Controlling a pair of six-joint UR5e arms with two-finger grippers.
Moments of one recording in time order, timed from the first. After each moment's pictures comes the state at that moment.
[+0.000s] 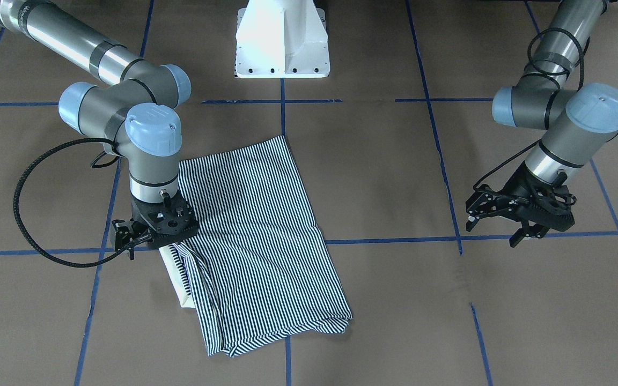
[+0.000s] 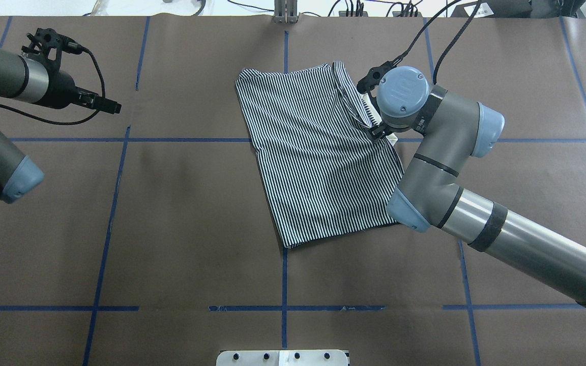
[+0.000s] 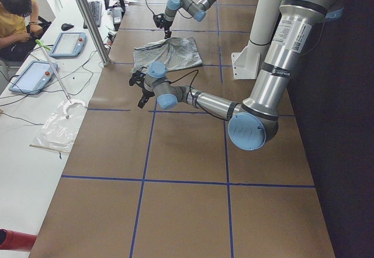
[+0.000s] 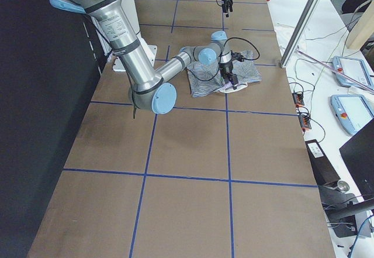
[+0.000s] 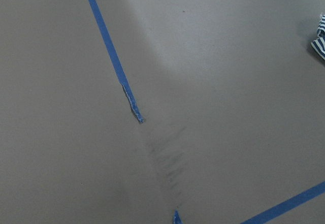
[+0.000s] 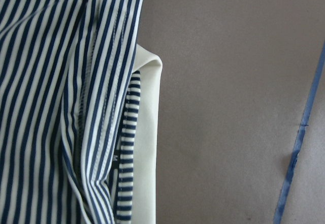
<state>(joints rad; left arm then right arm) -0.97 -1.90 -1.47 -2.33 -2.03 -0.65 0.70 -0.94 1.47 -1.49 1.60 0.53</state>
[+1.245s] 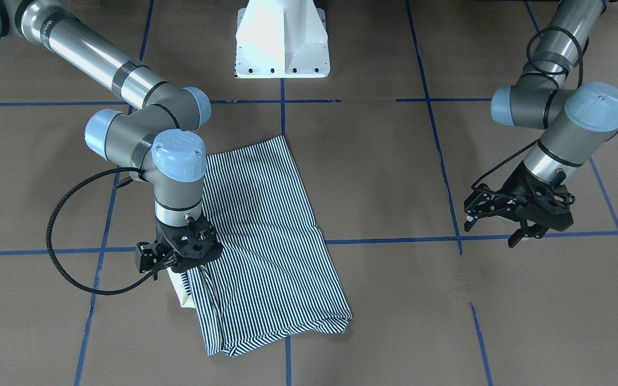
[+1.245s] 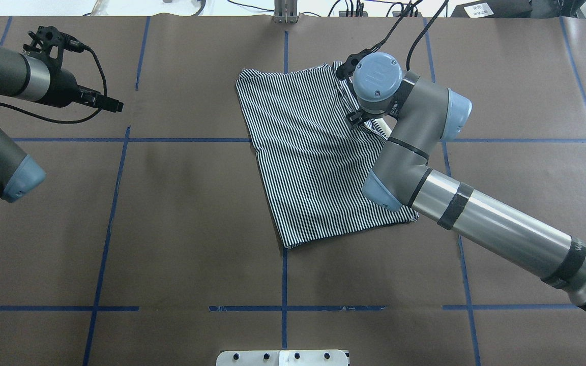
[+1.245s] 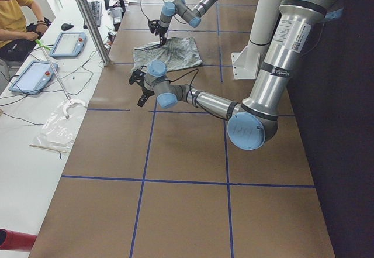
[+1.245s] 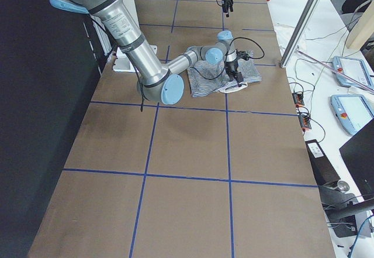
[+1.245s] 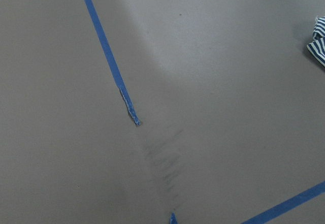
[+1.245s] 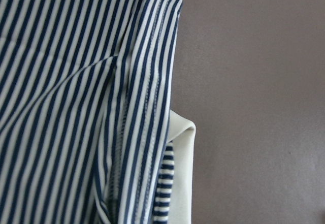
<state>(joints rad) -0.97 -1.91 -1.48 -2.33 -2.03 -0.64 0.71 -0.83 1.27 -1.40 1.60 0.51</state>
